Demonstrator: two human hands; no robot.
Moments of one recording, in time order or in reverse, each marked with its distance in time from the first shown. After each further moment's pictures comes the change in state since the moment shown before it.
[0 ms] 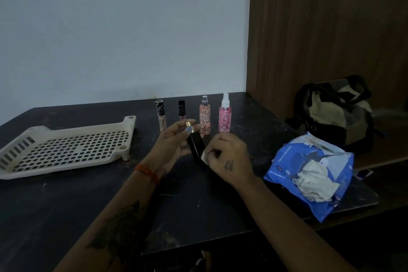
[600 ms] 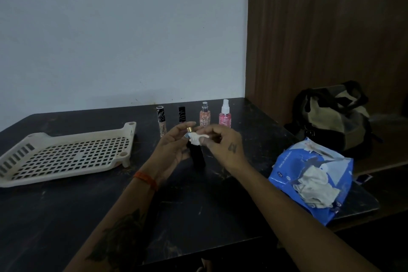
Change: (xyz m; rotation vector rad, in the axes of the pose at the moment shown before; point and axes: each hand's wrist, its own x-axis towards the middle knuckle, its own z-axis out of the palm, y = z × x) left_hand -0.003 0.006 0.002 -0.043 -0.078 0.039; right_hand 0.033 -0.002 0.007 0.374 -0.037 0.344
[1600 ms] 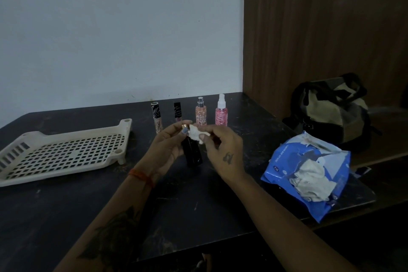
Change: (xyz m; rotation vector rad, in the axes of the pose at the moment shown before) left_hand 0.000 -0.002 0.000 0.008 -0.005 -0.004; right_hand -0.019 0.010 0.003 -0.164 0.217 -0.263
